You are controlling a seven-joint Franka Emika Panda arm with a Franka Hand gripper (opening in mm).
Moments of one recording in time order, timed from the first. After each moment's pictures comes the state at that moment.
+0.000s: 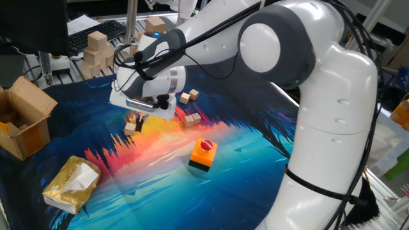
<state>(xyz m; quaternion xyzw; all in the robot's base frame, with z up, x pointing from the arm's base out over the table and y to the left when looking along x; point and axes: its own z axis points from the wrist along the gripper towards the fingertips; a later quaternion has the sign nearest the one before) 0.528 0.107 0.091 -0.35 -0.93 -0.04 0.07</state>
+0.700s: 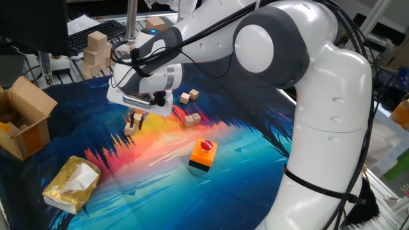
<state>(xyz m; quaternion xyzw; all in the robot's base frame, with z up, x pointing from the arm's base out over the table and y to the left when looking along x) 0.538 0.109 0.091 -0.35 -0.93 -0.04 0.07</state>
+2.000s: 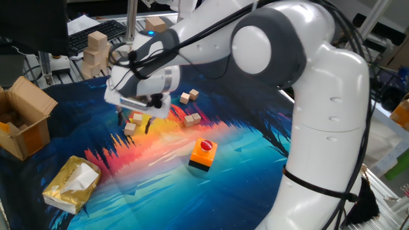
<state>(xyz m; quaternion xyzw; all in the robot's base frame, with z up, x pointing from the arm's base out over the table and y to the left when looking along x) 0.543 0.114 0.090 -0.36 -0.93 -0.04 0.07</state>
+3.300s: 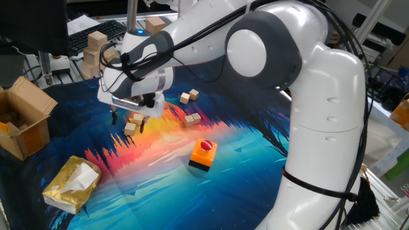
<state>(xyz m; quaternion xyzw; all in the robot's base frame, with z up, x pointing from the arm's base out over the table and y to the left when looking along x) 0.551 0.133 0.092 -0.37 -0.93 -0.03 0.06</state>
